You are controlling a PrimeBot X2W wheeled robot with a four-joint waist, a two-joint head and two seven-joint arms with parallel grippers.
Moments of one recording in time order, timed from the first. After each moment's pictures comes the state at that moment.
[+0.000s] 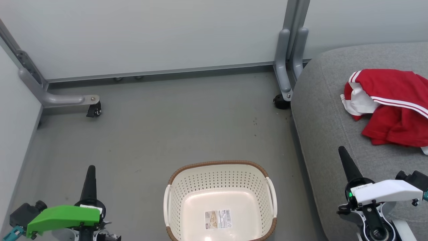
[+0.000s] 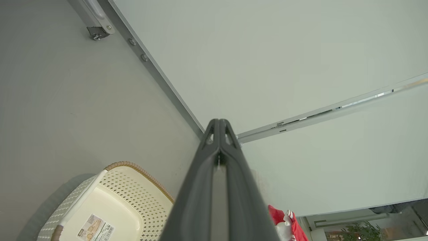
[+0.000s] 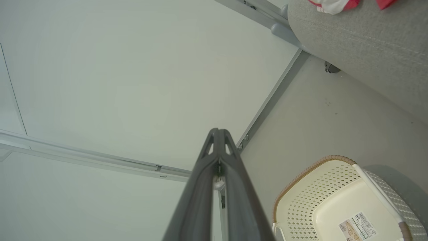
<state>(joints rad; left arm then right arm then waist) -0.05 0.06 0.07 0.22 -1.20 -0.11 0.01 -0.04 -0.08 -0.02 0.15 1.24 0.13 0.03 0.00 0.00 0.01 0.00</state>
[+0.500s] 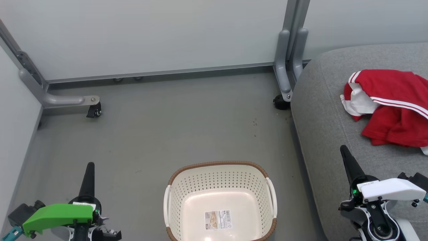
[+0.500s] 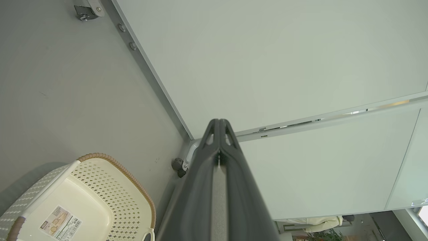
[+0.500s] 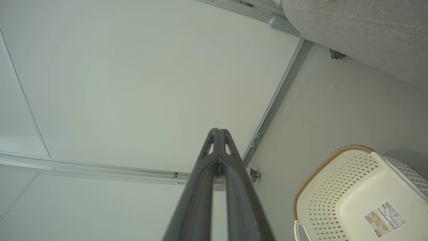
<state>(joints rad) -0.06 0.06 0.08 0.23 -1.34 -0.11 0.04 -0.06 -0.08 -0.04 0.18 1.38 0.13 0.04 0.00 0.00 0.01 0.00</state>
